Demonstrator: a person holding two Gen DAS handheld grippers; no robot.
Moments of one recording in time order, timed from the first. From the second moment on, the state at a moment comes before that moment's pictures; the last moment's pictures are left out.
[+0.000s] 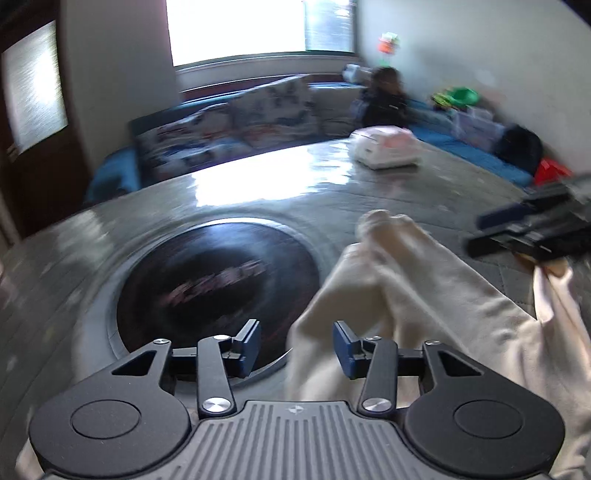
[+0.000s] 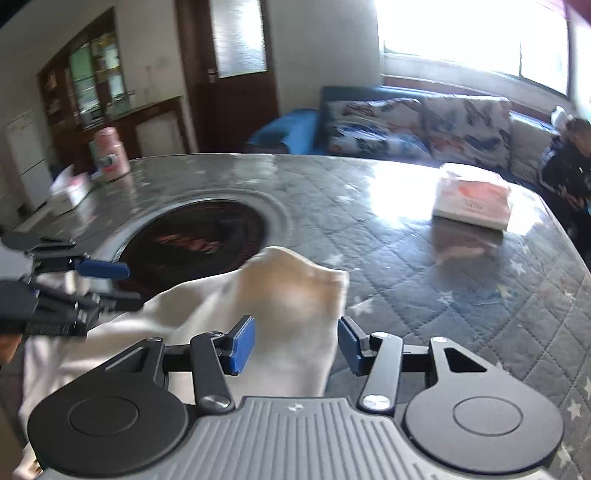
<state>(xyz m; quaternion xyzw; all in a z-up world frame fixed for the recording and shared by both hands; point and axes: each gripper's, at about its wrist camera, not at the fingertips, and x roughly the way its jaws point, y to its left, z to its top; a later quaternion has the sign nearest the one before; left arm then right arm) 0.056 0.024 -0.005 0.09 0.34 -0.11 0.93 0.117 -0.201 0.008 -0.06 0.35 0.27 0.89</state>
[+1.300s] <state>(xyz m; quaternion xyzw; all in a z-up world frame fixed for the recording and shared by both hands) 0.014 -0.044 -0.010 0.18 0.26 -0.27 0.91 0.146 -0.220 -0.035 -0.03 0.36 0.16 0.92</state>
